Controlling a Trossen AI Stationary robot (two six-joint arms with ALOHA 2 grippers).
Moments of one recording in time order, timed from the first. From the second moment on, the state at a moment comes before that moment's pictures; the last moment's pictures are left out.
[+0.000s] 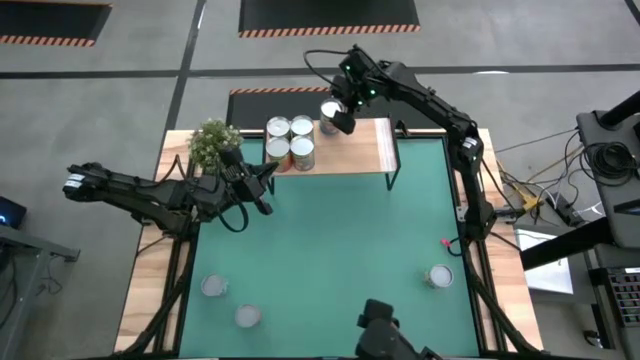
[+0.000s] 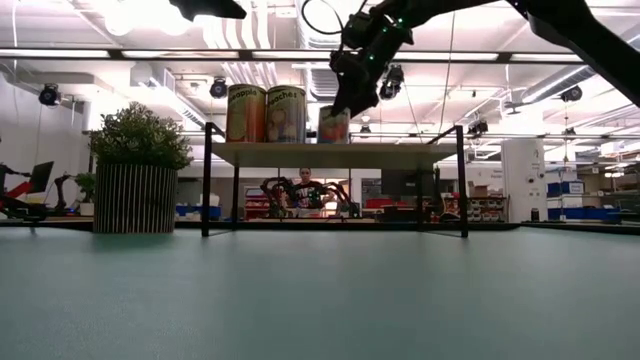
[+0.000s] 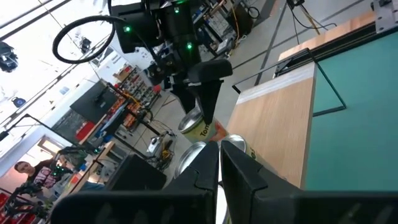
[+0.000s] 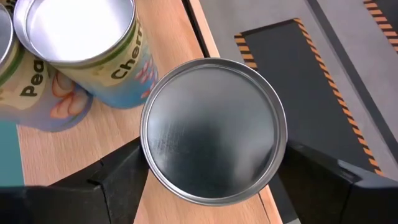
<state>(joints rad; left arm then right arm) -0.17 1.00 0.83 0.01 -0.88 0.61 -0.66 2.09 2.30 -1.10 -0.22 -0.33</state>
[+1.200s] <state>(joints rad) -0.17 1.00 0.83 0.00 -0.88 0.61 -0.66 1.97 2.22 -1.25 -0.21 -0.38</state>
